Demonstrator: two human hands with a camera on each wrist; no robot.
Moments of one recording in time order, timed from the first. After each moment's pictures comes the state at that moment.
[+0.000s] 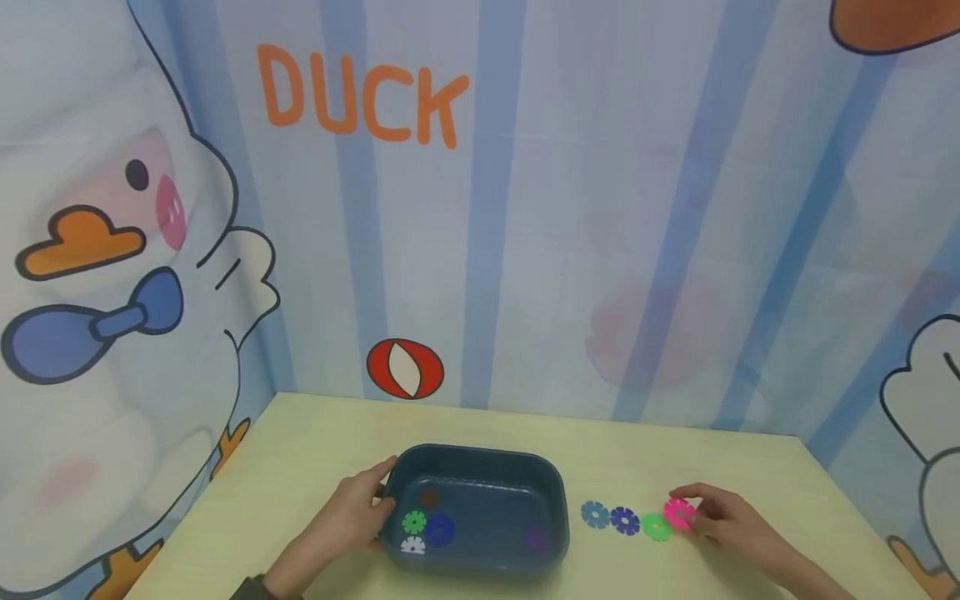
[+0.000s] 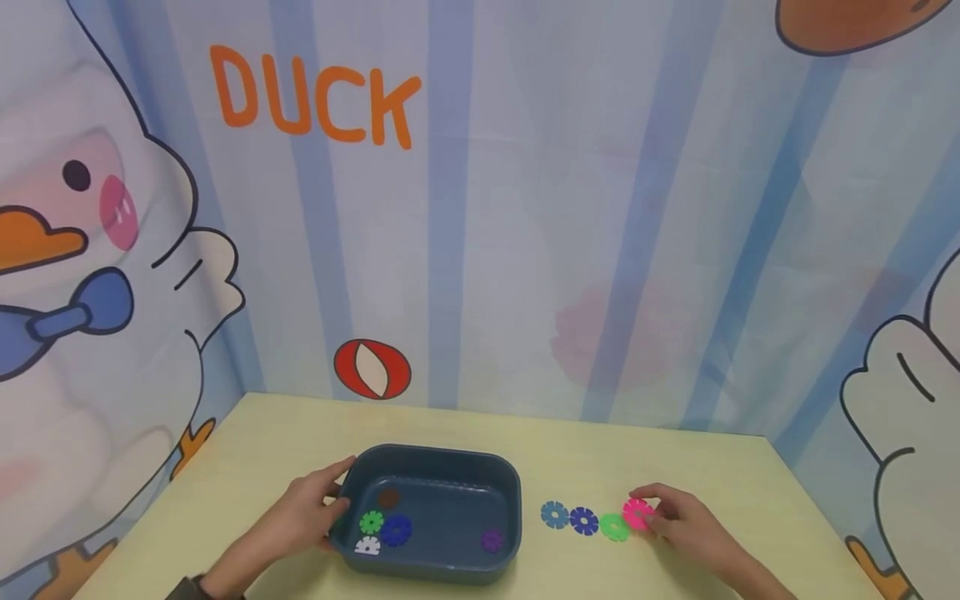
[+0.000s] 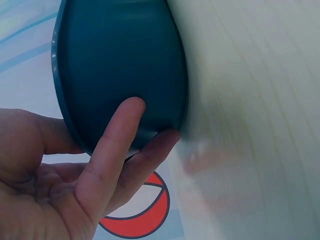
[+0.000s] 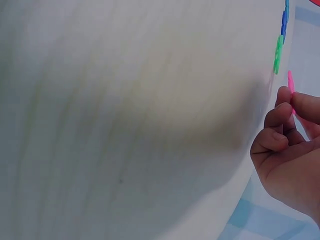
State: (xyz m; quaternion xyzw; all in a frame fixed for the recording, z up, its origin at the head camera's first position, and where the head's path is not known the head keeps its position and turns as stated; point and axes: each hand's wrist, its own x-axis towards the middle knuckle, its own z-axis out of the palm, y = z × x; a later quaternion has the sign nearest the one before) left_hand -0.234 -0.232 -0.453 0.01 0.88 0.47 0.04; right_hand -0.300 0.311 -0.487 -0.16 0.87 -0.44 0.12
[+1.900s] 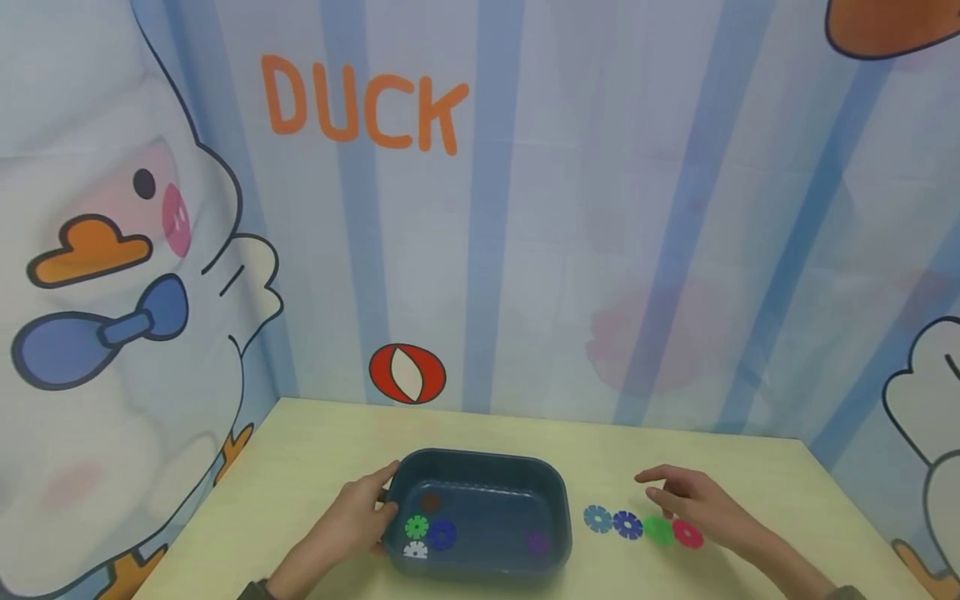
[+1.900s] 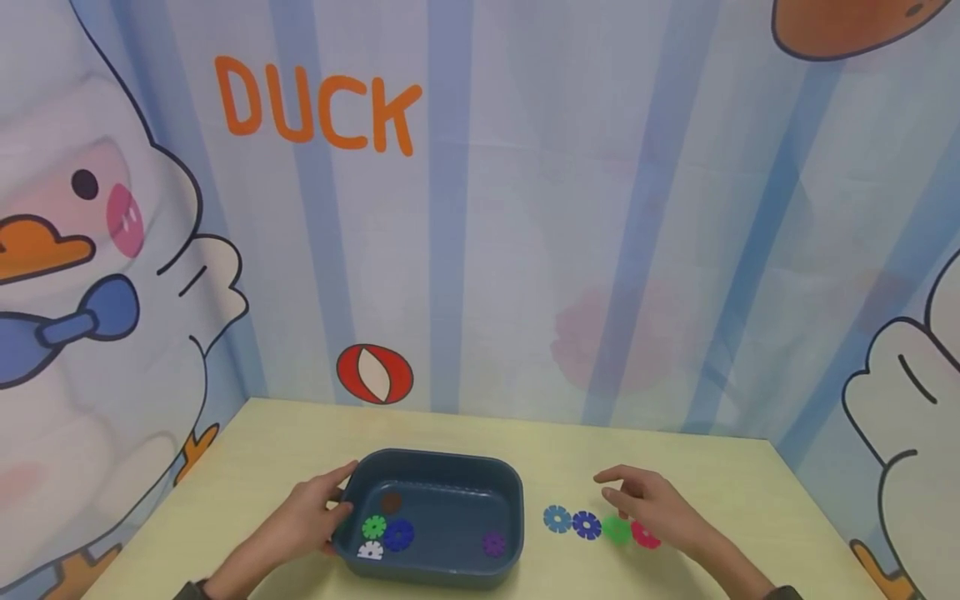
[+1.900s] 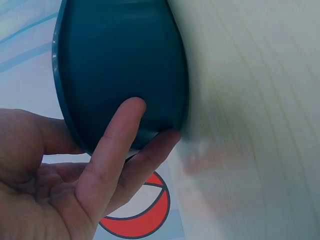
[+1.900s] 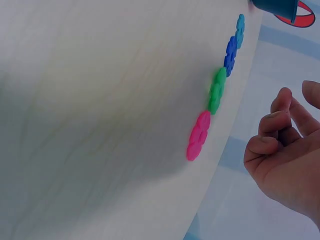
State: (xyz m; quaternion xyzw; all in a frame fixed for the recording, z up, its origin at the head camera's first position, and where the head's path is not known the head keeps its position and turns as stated) left_hand -0.235 -0.233 -0.452 0.01 0.88 0.47 0.05; right_hand -0.302 0.258 -0.452 -0.21 0.86 -0.44 0.12
